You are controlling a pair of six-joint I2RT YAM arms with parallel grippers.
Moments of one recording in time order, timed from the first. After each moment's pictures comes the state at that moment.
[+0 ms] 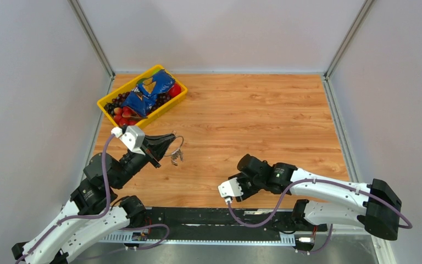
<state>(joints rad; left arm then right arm) -0.84 0.41 0.77 -0.23 -0.08 -0.09 1.09 1.07 0.65 -0.60 -0.16 -0.89</state>
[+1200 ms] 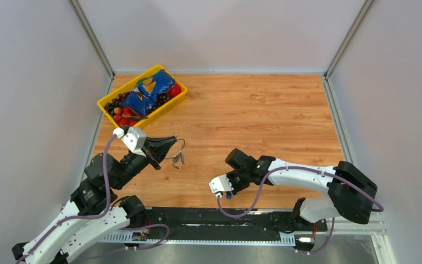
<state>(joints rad) -0.84 0.40 0.76 -0.25 -0.05 -0.10 1.03 1.36 0.71 -0.45 -0.26 -0.99</state>
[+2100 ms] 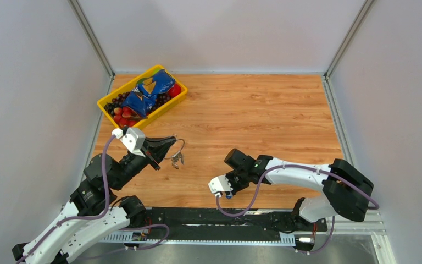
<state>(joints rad) -0.84 0.40 0.76 -0.25 -0.05 -0.10 1.02 1.40 0.72 -0.45 -0.29 -0.99</state>
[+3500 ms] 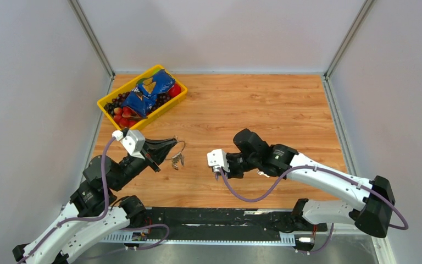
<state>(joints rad) -0.83 0.38 0.74 -0.24 -0.02 -0.09 1.00 1.19 0.94 -0.52 -0.46 -0.64</state>
